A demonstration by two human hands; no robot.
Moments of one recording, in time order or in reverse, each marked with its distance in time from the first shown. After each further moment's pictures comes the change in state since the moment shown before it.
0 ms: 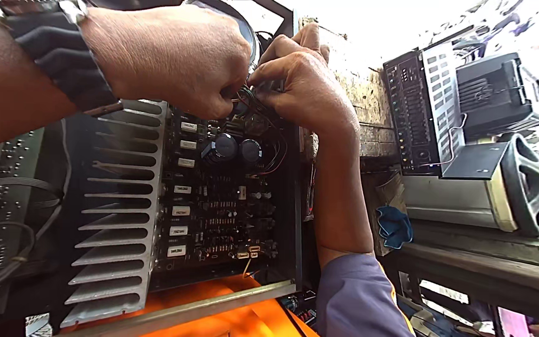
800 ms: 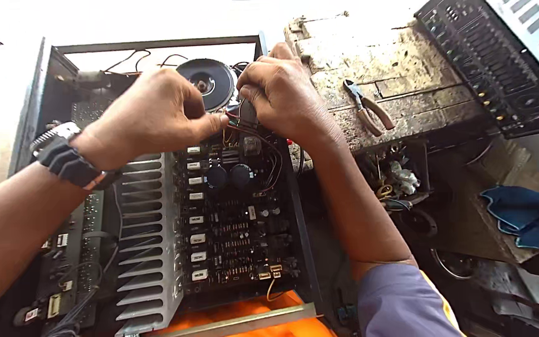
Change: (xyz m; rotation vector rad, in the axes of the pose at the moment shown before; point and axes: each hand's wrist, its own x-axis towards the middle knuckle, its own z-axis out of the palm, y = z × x) left_hand -0.005 0.009 -0.016 -0.058 0.087 -0.329; right_hand -0.003 0.008 0.019 0.202 0.373 0.059
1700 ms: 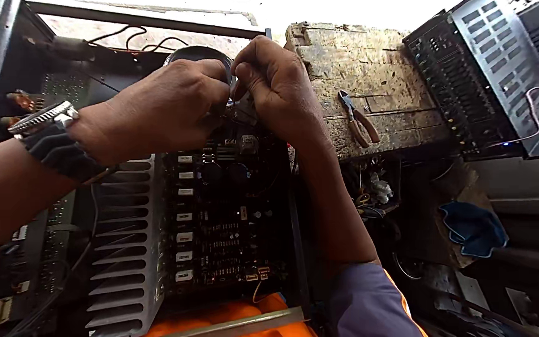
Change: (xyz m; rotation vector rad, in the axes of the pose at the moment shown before) left_hand 0.006 0.001 0.015 0.094 0.021 0.376; right_hand 0.006 -0.012 0.004 0.443 0.066 0.029
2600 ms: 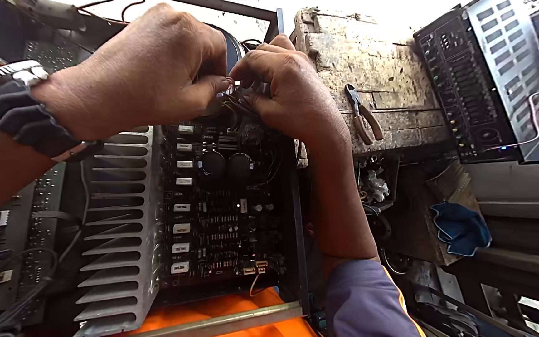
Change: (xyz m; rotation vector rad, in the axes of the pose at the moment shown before) left_hand -0.004 -0.001 -0.010 -0.070 0.060 -0.236; right_hand -0.005 0.005 -0.007 -0.318 -0.237 -0.134
